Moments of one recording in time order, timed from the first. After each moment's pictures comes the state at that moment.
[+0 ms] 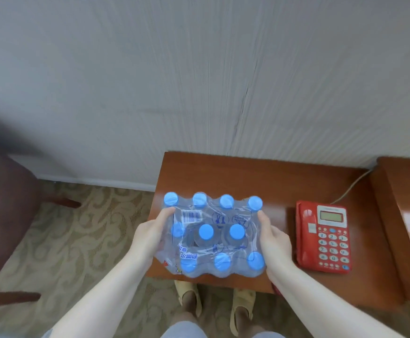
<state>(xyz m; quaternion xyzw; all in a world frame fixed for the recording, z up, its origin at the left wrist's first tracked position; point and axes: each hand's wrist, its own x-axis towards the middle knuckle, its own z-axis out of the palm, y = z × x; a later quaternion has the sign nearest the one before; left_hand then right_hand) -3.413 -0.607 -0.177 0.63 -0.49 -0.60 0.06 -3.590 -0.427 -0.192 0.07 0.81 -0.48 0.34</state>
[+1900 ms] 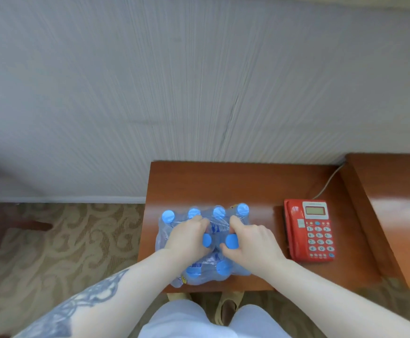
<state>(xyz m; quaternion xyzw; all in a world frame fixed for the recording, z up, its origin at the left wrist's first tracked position) -3.461 -0.604 -0.198 0.22 -0.94 -0.24 -0.11 -3.561 -0.461 -0.157 -0.48 0.86 -0.07 0.15</state>
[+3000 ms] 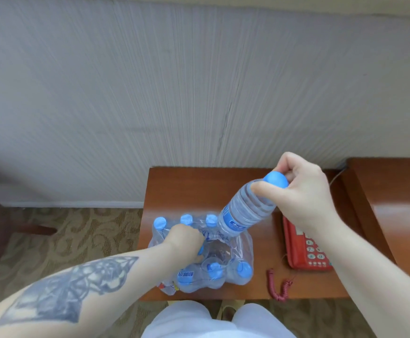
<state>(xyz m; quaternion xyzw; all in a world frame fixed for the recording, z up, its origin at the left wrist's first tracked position) -3.486 -0.608 -0.175 0.06 -0.95 0.03 -0.32 -3.634 -0.469 -0.025 -0.29 0.84 -0.45 0.09</state>
